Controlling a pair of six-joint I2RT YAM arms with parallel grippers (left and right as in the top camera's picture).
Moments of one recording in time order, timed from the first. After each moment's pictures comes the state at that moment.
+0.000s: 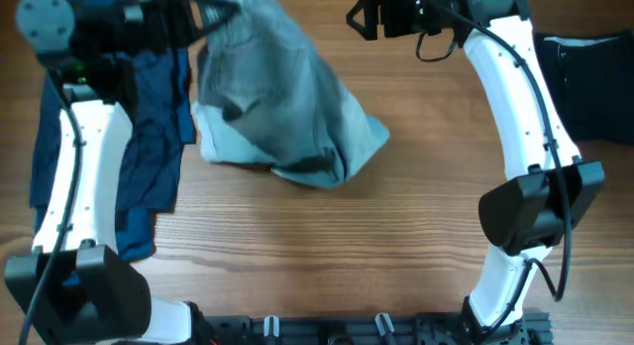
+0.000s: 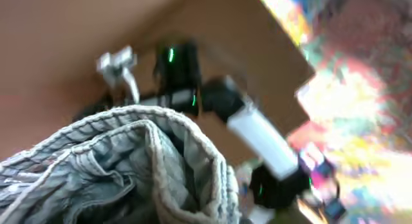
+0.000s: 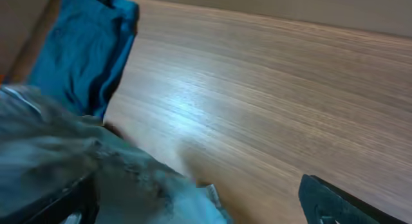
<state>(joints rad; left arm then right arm) 0.11 1.64 1.45 0.74 1.47 -1.32 0.21 2.06 2.12 -0.95 -0.44 0.02</state>
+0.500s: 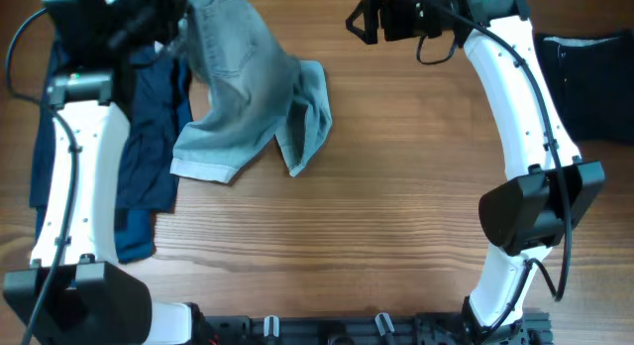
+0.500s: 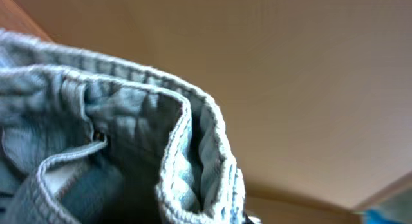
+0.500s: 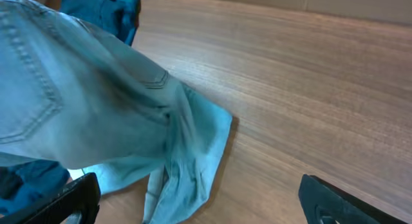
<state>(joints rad) 0.08 1.61 1.49 -0.14 0.55 -1.24 0.21 2.06 2.12 -0.98 -0.45 0.01</state>
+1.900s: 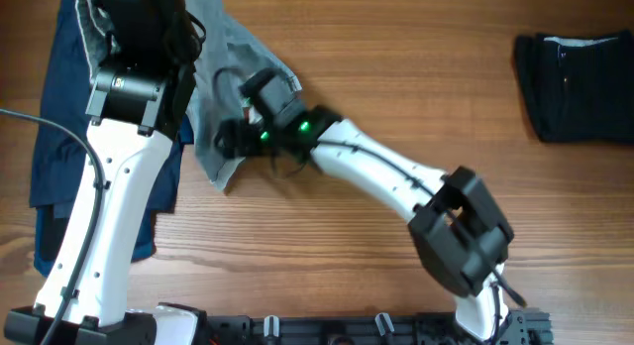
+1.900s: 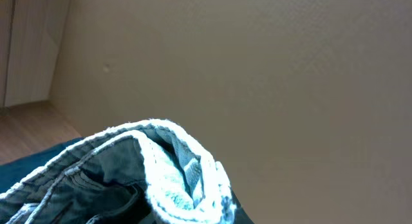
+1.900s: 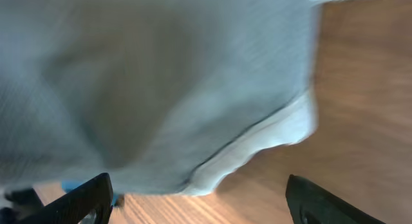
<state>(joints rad) -0.24 1.53 1.69 -0.23 -0.70 -0.60 0.83 2.05 1.58 -0.41 -0.26 0.66</state>
